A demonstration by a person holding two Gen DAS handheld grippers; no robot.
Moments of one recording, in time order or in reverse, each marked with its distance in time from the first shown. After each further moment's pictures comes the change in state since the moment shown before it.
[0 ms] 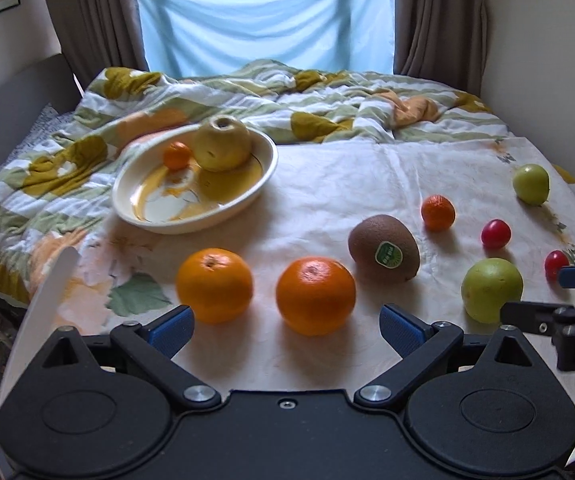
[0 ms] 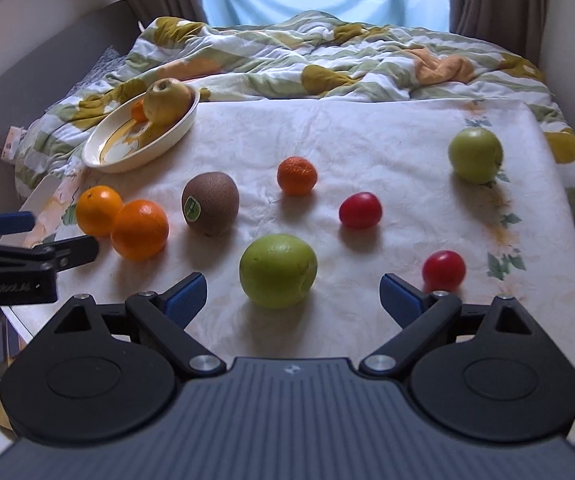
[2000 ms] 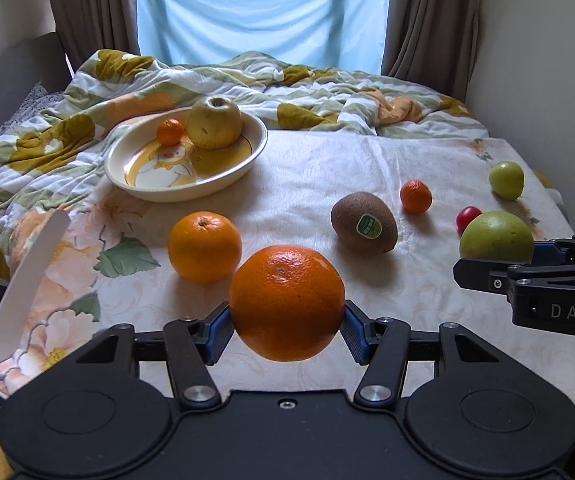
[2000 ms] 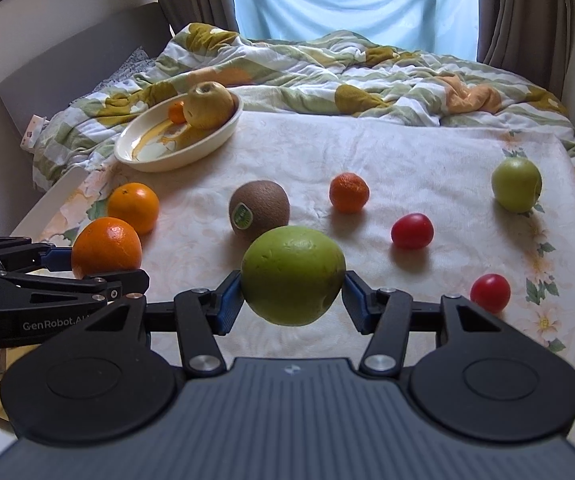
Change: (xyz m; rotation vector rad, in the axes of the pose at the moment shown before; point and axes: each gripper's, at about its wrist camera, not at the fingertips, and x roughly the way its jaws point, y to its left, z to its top) left arm -0.027 0.012 -0.020 -0.050 0.000 -0.071; right arm -0.006 0.037 -0.001 -0.073 -0.061 0.032
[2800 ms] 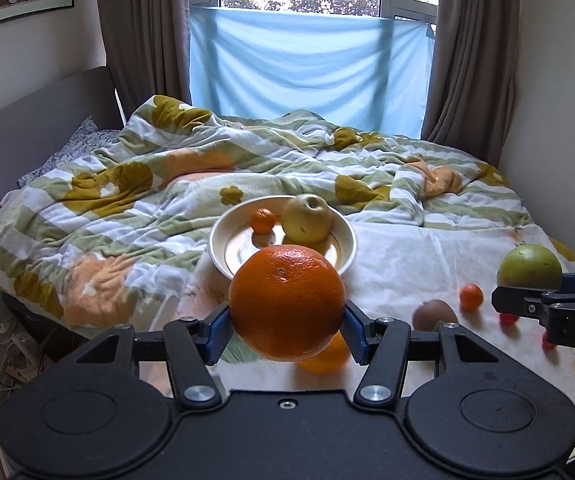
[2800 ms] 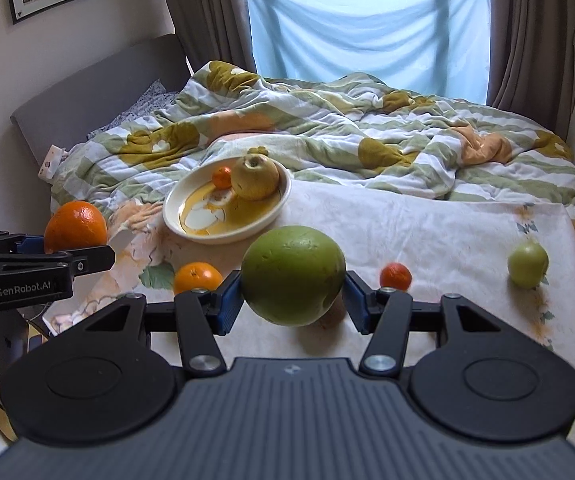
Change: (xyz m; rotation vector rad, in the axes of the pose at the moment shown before) left arm -0.058 0.088 0.059 -0.056 -0.140 0.076; right arm -0.035 0.060 0.065 -0.015 -0.085 0.011
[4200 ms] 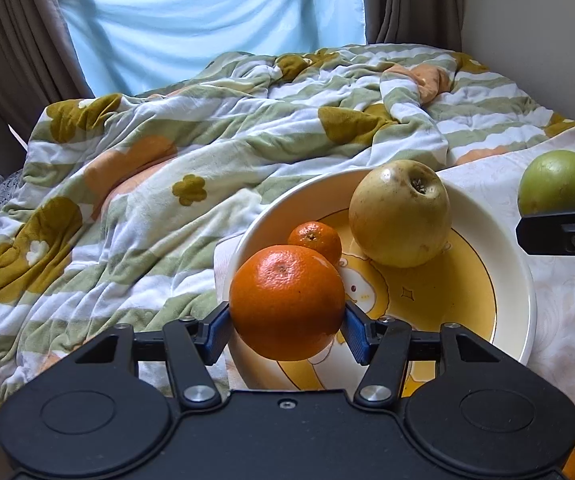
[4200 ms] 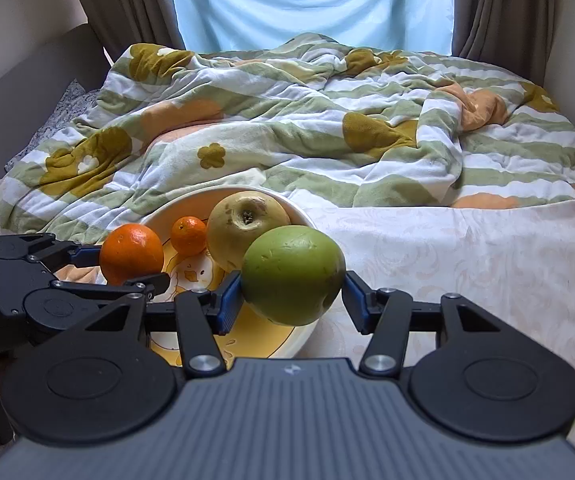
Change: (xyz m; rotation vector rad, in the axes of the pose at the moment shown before) left arm 0.239 0.060 0.069 0.378 0.178 -0.119; right arm 0.202 0.056 0.088 0.182 0.112 -0.184
